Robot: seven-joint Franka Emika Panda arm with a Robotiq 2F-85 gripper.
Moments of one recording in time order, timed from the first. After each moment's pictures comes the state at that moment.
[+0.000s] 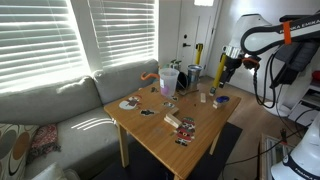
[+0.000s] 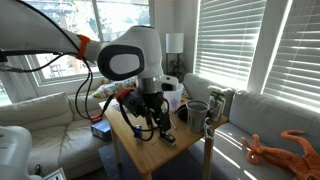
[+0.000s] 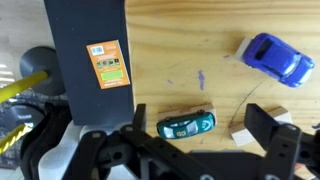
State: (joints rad) arm -0.19 -0.45 -0.18 -2.46 -0.13 2.08 -0.13
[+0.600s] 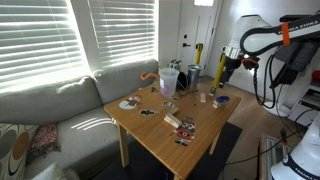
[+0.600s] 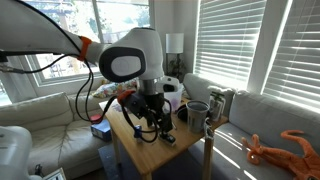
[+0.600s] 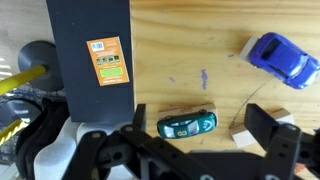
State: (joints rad) arm -0.19 -0.44 -0.19 -2.46 -0.13 2.10 -0.16
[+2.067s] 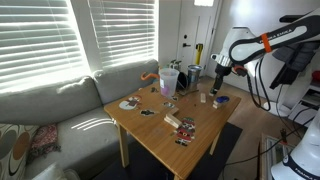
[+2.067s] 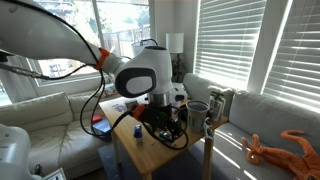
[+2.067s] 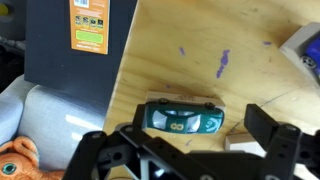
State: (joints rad) arm -0.12 -0.30 -0.25 -2.46 -0.05 2.27 -0.53
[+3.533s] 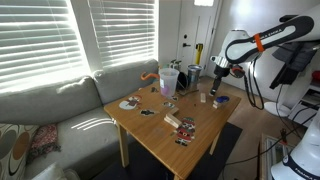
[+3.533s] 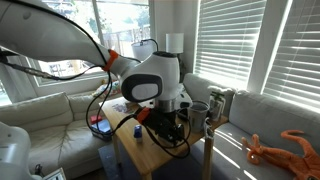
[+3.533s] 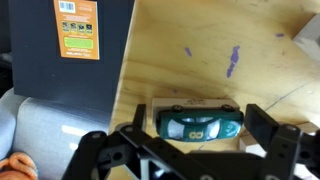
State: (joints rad) arm -0.13 -0.23 -0.28 -2.43 0.03 2.27 -0.54
